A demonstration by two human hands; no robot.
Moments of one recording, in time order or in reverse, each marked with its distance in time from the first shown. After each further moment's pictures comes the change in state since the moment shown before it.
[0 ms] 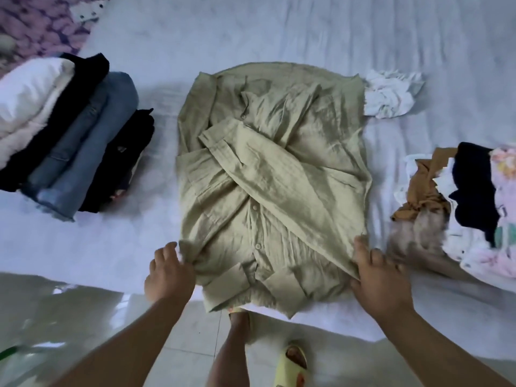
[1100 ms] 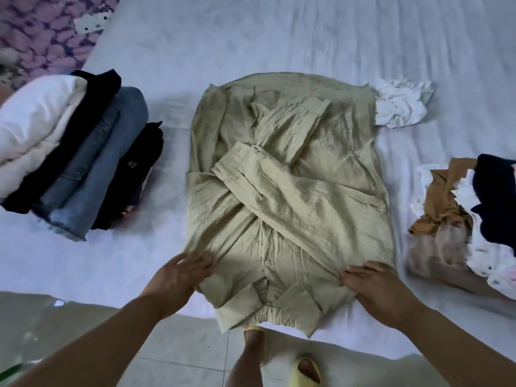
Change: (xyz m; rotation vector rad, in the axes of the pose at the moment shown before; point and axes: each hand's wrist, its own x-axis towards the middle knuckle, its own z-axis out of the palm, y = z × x) left_hand 0.078 -0.051 -0.016 0.240 -0.030 1.259; right_hand 0.026 -0.001 0.010 0.221 0.048 -0.600
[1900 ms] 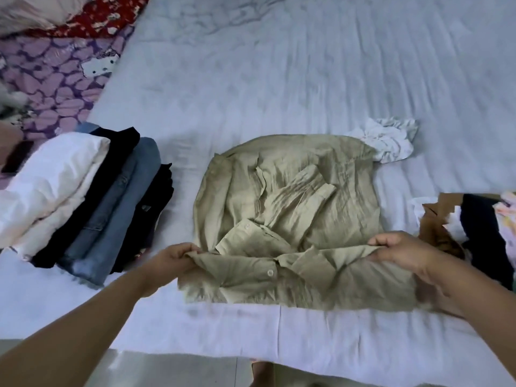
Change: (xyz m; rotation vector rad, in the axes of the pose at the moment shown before) left_hand 0.072 -0.052 -0.114 -1.094 -0.293 -0.820; right_hand 0.076 0.023 -0.146 1.012 -0.138 0.798
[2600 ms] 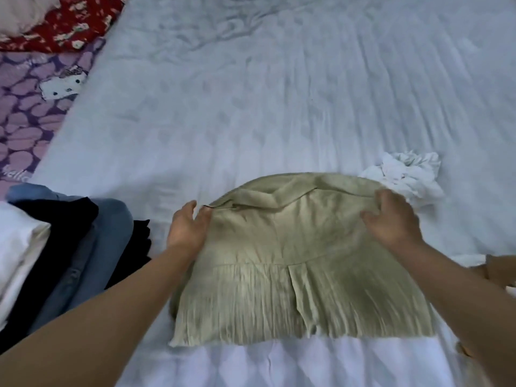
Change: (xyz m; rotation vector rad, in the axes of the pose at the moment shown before) left_hand 0.194 0.128 -0.041 0.128 0.581 0.105; right_hand 0.169 -0.121 -0.026 -0.466 0.710 -0.070
